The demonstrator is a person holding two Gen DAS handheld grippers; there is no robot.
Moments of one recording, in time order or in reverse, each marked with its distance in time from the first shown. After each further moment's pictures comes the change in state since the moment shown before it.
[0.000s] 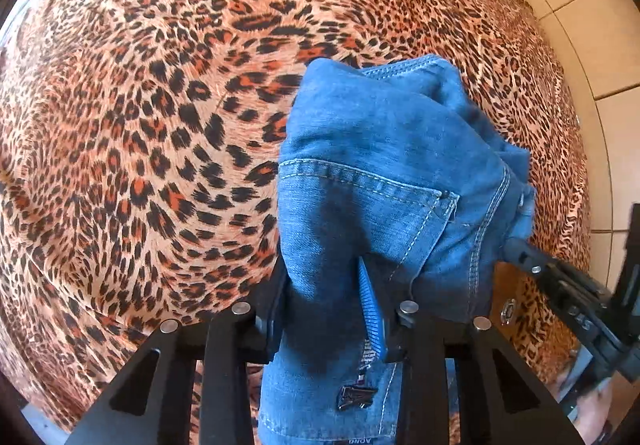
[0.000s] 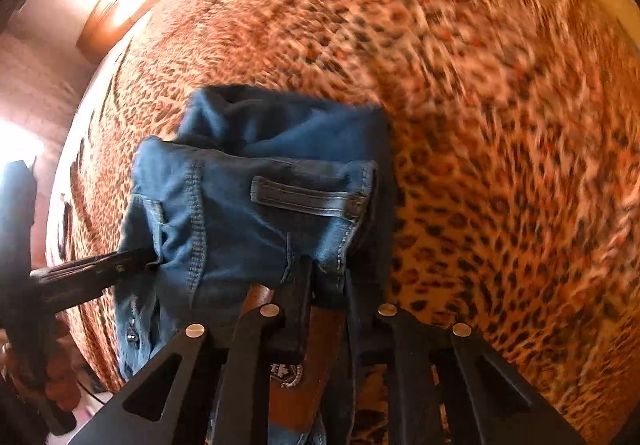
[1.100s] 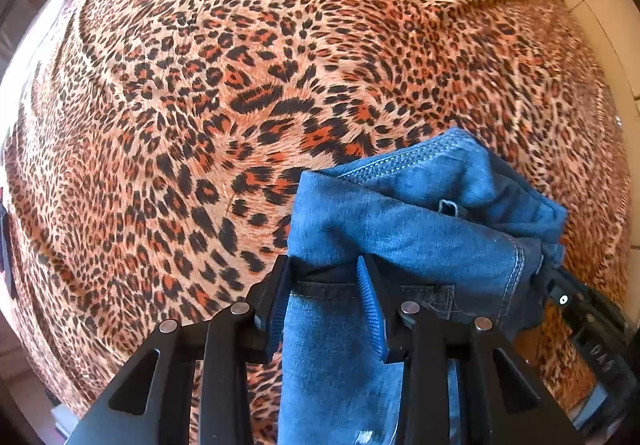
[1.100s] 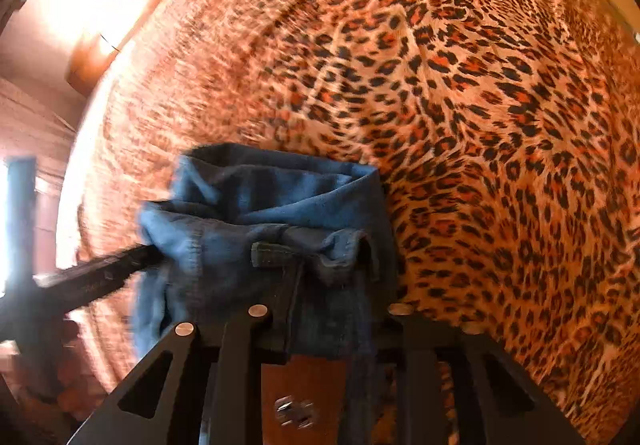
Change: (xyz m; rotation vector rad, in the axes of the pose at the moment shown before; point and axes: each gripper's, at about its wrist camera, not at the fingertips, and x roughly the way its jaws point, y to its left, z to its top) left arm 0.011 -0.036 0.043 0.032 0.008 0.177; right arm 0.013 0.005 0.056 0.093 -0.013 0.066
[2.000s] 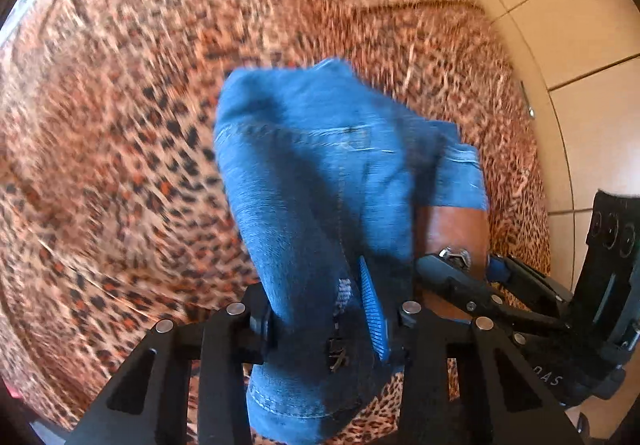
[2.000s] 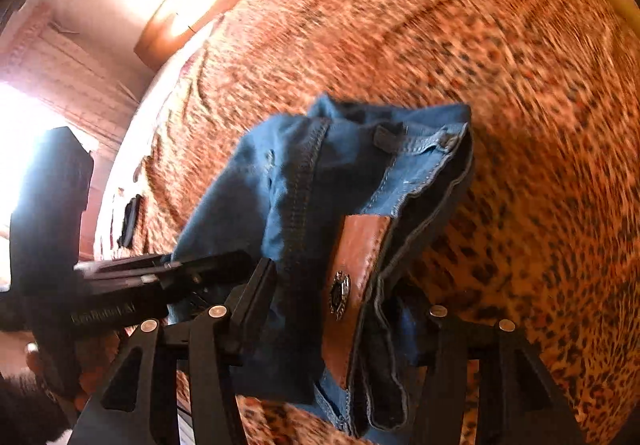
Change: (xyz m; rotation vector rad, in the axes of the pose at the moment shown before) left arm -0.054 -0.011 -0.073 0.023 -0.068 -0.289; right arm -0.021 0.094 -0.044 -0.194 -0.054 0.138
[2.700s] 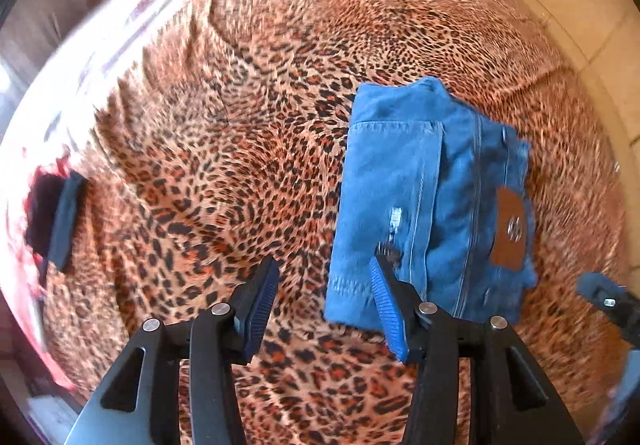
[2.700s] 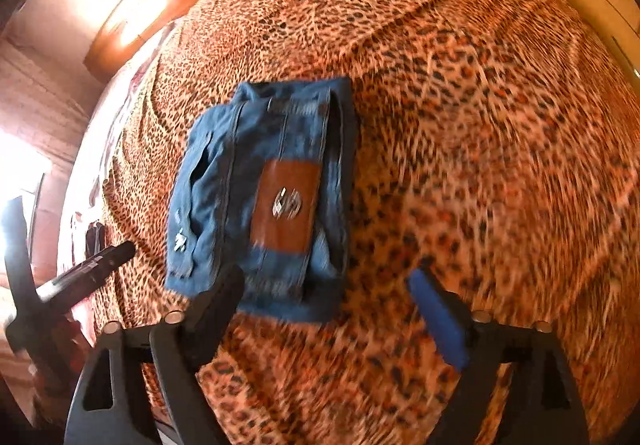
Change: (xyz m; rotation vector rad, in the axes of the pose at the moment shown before) left arm -0.069 0.086 -0.015 -0.060 -0.209 0.373; right arm -0.011 0.032 0.004 0.110 0.018 -0.214
